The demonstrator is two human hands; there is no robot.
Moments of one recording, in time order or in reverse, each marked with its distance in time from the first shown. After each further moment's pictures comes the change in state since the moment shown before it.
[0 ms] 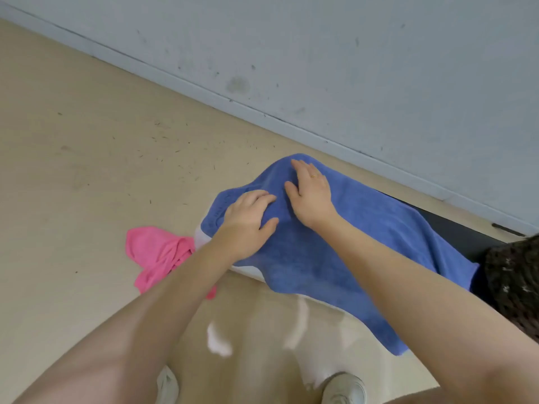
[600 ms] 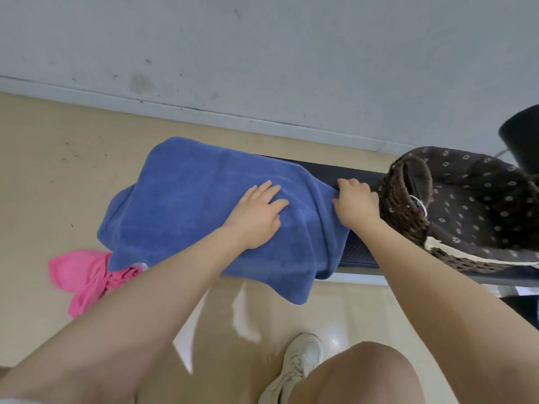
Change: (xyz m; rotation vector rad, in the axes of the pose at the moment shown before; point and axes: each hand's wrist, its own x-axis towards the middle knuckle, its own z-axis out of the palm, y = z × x) left_hand 0.034 0.159 0.133 0.459 -0.303 0.367; right_hand -0.116 0.233 -0.110 -0.439 -0.045 0.491
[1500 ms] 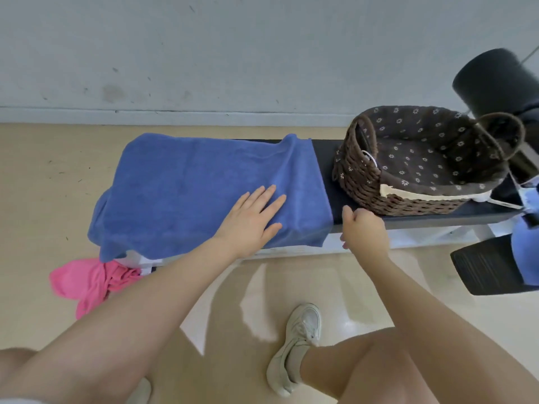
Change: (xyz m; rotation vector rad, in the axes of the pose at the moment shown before) left_hand -0.044 0.048 0.025 0.110 -0.066 0.123; right_hand -0.115 0.055 0.051 0.676 0.089 0.460
